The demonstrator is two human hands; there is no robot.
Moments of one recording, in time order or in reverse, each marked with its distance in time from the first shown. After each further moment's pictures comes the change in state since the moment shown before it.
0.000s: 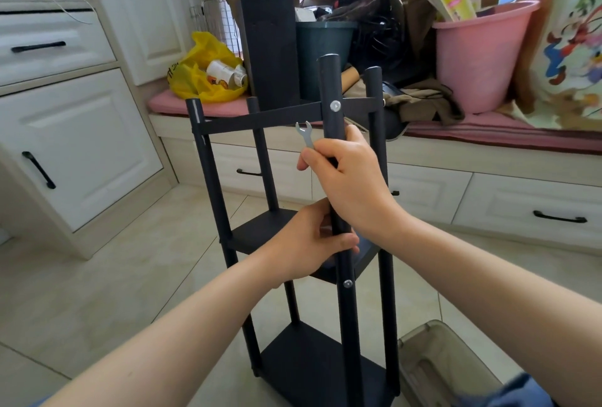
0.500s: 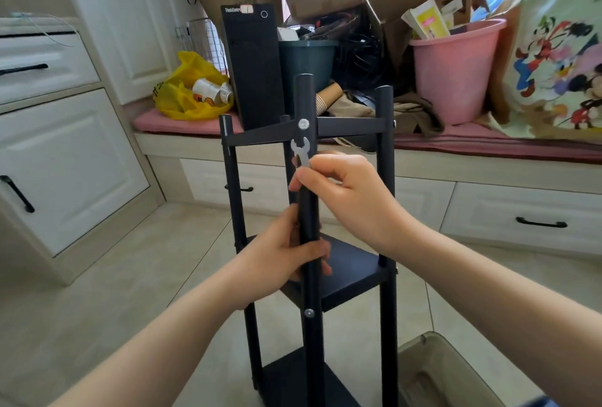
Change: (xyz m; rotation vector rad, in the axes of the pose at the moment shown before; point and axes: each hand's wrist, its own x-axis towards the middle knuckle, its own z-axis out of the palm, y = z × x) left_hand -0.009 0.007 -0.012 -0.189 0.019 -0.033; right_hand -0.002 0.004 -0.038 0.097 -0.161 -0.099
